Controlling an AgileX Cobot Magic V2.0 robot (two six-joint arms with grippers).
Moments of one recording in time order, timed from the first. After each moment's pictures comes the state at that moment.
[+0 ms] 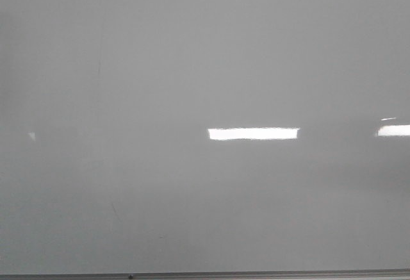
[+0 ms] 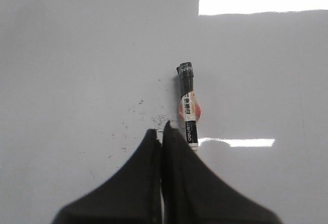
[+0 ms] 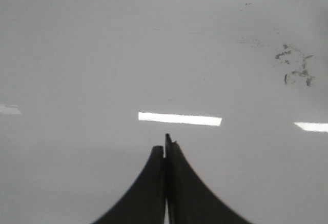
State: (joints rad) left arm 0.03 -0.01 0.01 0.03 -0.02 -0.03; right arm -0.01 -0.01 0.03 0.01 0.02 -0.03
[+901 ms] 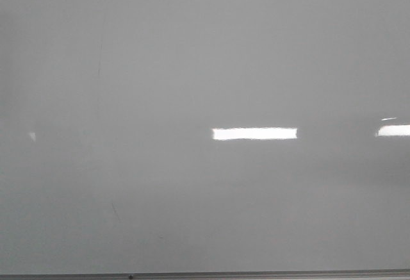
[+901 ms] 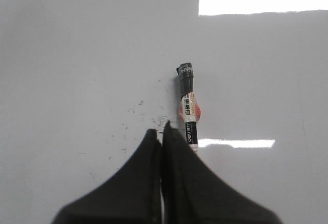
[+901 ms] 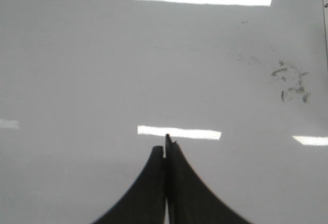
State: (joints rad) left arm 0.03 -0.01 0.01 0.03 -0.03 -0.03; right arm -0.01 -0.01 0.03 0.01 -0.04 -0.03
